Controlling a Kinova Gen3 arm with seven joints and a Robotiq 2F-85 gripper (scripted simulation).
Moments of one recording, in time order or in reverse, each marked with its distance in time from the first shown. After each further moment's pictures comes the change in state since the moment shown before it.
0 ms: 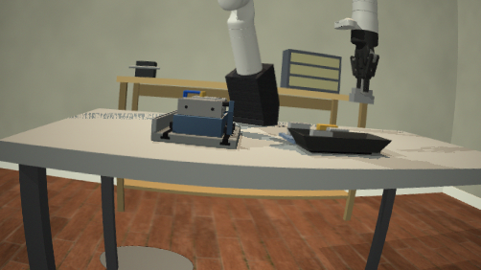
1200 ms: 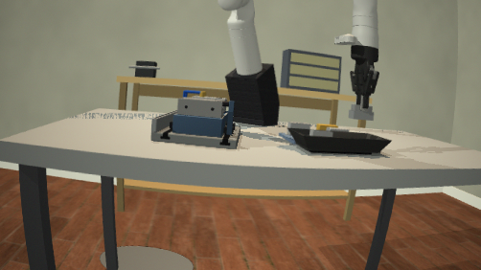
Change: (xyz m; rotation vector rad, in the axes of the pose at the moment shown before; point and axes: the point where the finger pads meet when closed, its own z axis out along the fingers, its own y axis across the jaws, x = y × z) arm -0.002 -0.002 0.041 0.005 -0.006 0.001
